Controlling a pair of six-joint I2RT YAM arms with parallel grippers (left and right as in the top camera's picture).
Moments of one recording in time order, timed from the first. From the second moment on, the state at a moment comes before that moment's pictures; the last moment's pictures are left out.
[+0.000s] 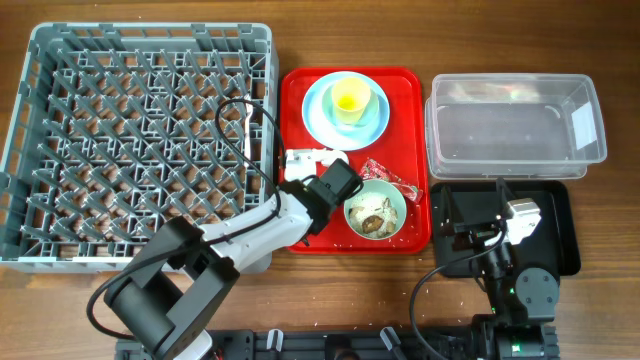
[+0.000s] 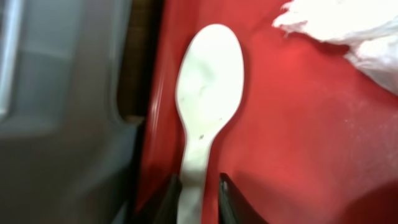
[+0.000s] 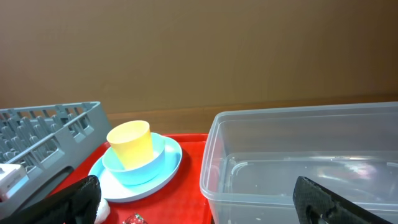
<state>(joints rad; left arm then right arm) -0.79 1.75 0.92 -0.52 -0.48 -0.83 0.00 0.01 0.01 0.01 -0.17 0.15</state>
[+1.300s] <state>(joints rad) -0.79 1.73 0.90 -0.39 -0.38 -0.76 0.00 0.01 0.01 0.01 -0.18 0.15</state>
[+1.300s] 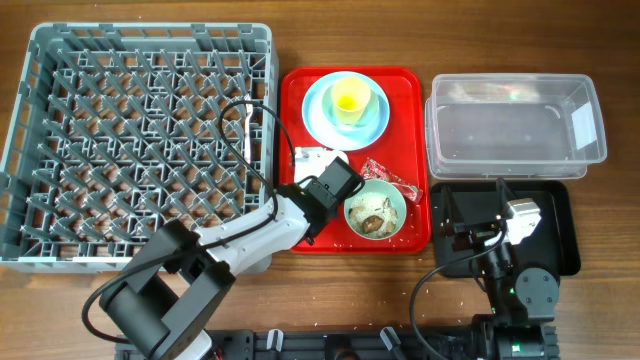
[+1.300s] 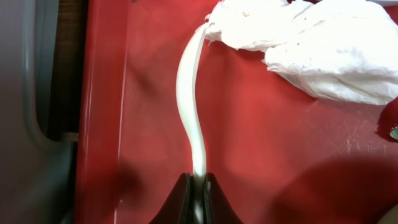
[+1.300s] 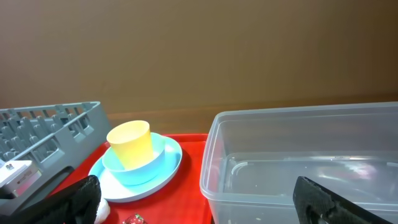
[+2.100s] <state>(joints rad) -0.51 1.10 0.88 -0.55 -0.43 -0.49 0.00 0.01 0.01 0.01 -0.18 0.15</state>
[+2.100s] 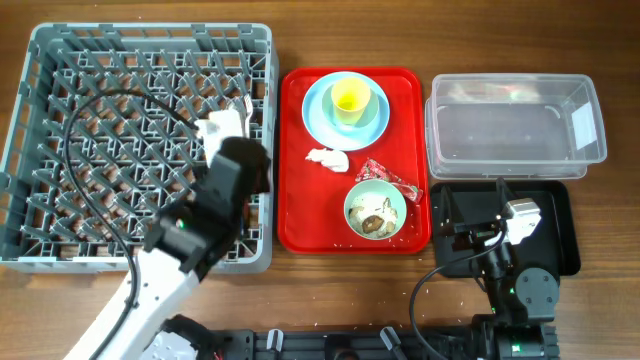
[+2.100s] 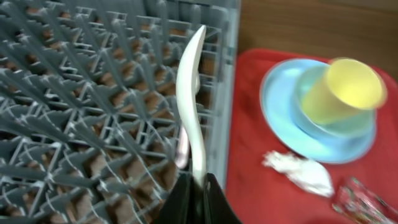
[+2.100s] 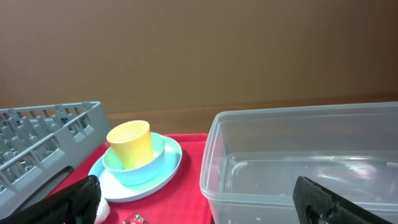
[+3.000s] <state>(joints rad) -0.31 1.45 0.88 -0.31 -0.08 -0.34 0.00 0.01 0.01 0.01 -0.18 0.15</state>
